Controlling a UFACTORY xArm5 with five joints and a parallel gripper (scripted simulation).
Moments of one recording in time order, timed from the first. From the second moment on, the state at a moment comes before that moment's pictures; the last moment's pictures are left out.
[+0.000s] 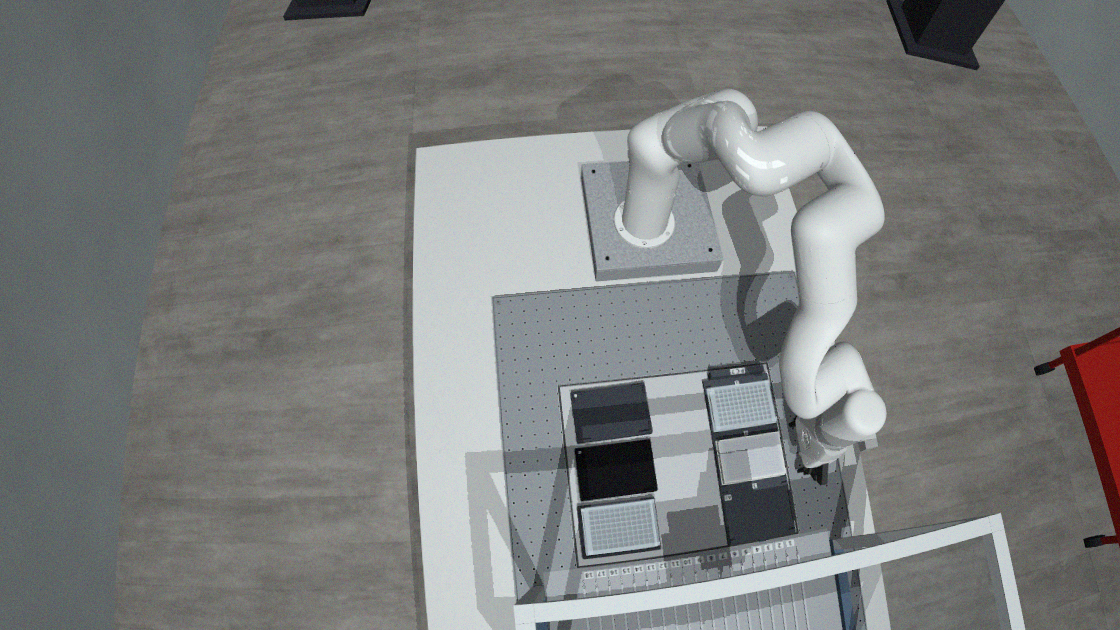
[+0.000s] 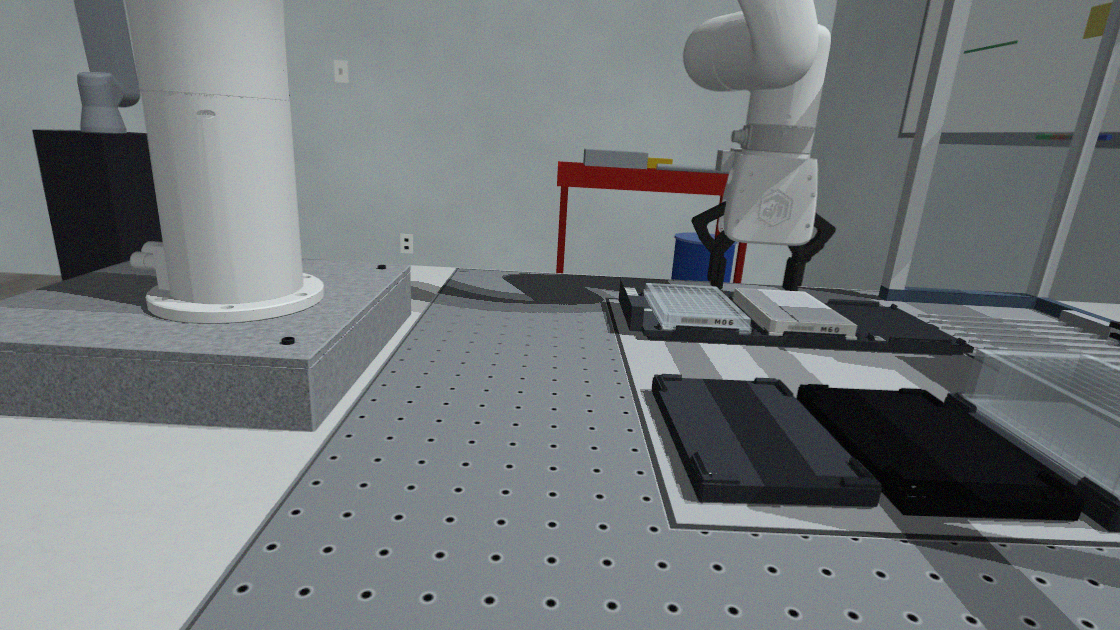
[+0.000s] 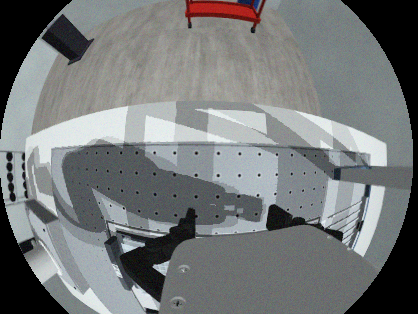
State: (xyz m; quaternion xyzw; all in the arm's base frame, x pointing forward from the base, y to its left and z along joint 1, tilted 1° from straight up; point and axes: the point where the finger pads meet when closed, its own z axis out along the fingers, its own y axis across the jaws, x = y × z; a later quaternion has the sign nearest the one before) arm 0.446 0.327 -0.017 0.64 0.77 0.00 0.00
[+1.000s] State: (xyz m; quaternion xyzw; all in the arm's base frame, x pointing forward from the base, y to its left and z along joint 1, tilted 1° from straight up) arm 0.446 0.328 0.027 0.64 0.77 0.00 0.00
